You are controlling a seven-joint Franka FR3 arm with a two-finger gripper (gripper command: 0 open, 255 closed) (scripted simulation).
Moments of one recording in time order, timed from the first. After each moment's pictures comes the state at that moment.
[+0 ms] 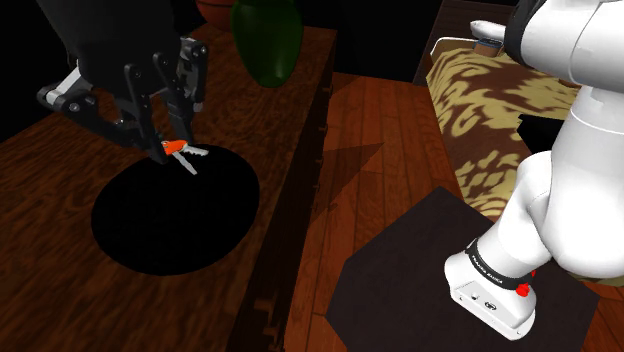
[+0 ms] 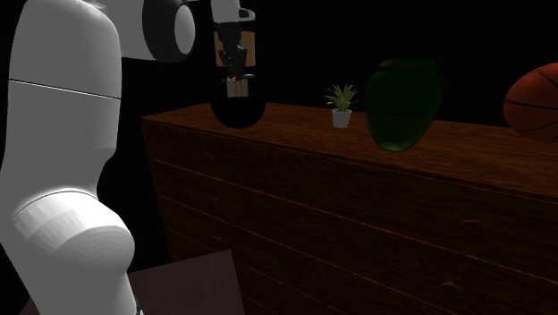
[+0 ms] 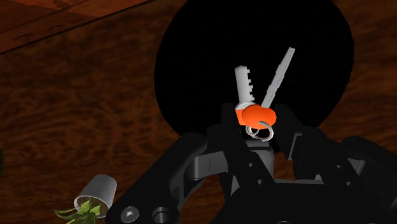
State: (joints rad) arm 0.64 0.32 0.51 -1.12 -0.23 1.44 0.68
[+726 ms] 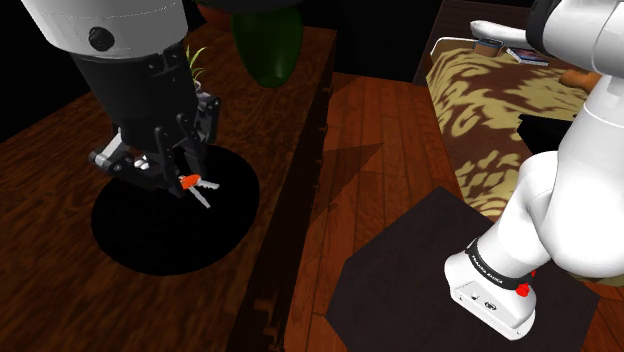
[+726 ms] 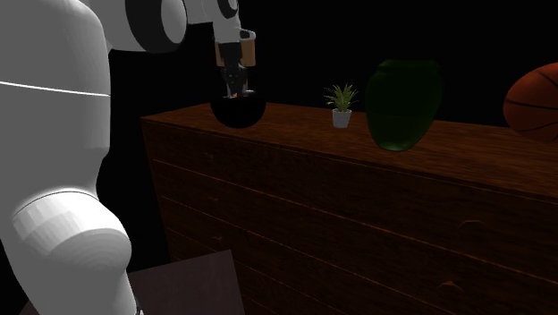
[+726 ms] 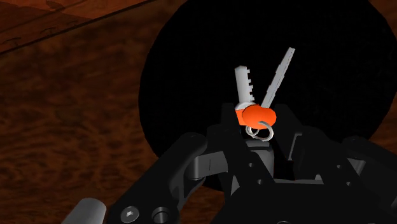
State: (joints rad) arm 0.59 0.25 0.51 -1.37 -0.19 1.63 0.68
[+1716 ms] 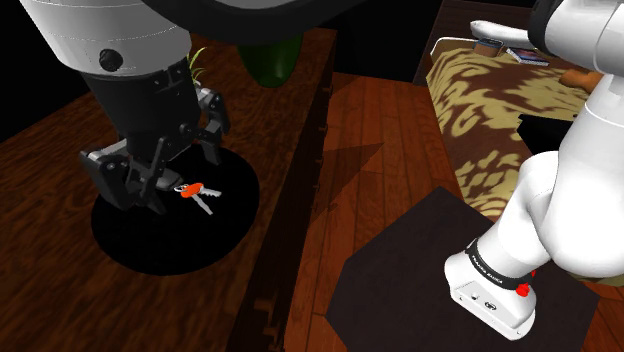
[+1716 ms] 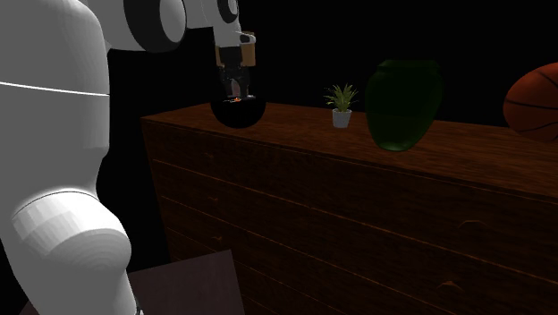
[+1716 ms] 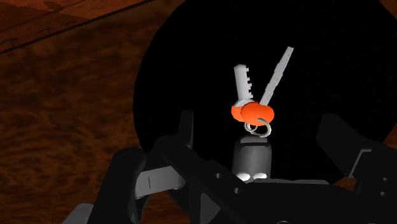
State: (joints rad) arm 0.59 0.24 0.51 -1.41 -0.19 1.66 0.68
